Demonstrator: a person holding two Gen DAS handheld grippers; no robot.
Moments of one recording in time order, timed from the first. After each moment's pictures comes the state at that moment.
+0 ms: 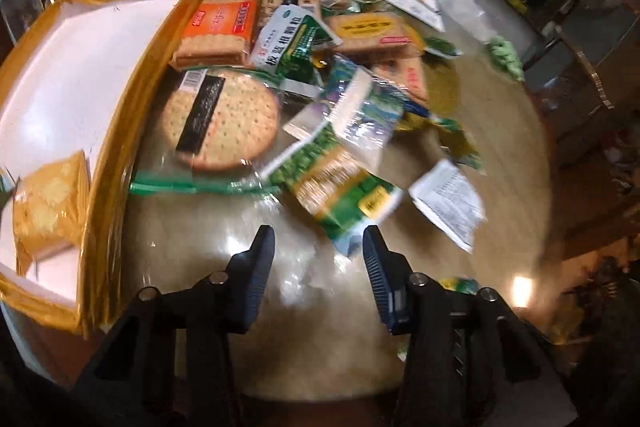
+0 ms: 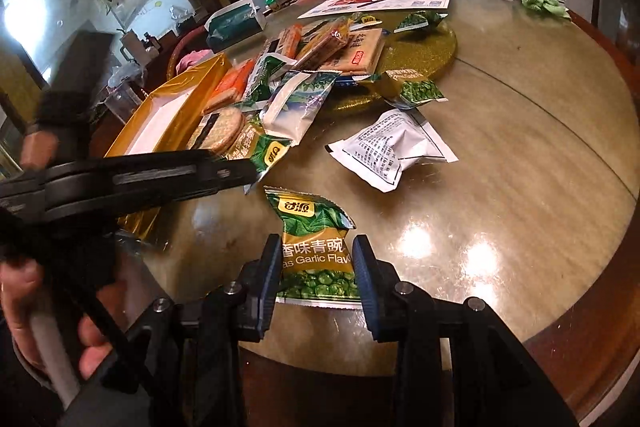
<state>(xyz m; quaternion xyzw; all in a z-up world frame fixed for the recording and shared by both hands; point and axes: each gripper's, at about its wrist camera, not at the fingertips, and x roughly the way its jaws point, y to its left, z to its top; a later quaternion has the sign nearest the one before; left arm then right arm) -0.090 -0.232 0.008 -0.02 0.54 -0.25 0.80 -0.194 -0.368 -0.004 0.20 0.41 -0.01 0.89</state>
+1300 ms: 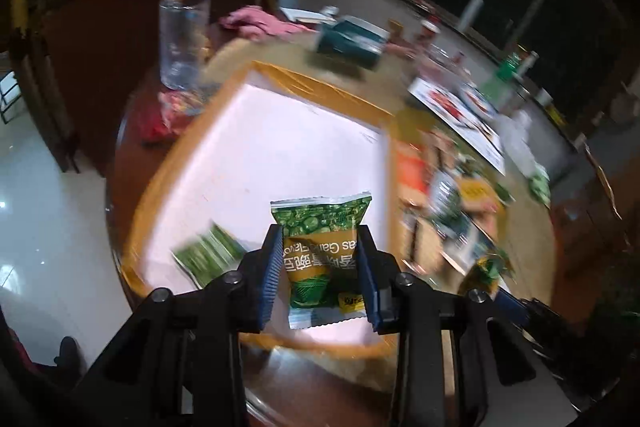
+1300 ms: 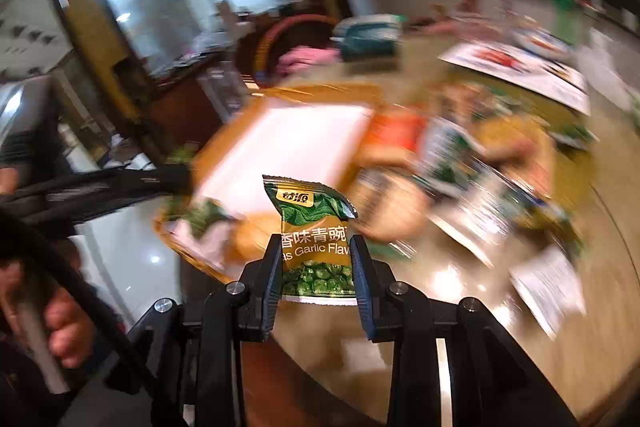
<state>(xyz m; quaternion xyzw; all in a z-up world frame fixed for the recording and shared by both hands) -0.044 -0.034 0.085 -0.11 0.44 -0.13 0.88 -0.107 -0.247 0.076 0.11 0.39 0.15 0.90</state>
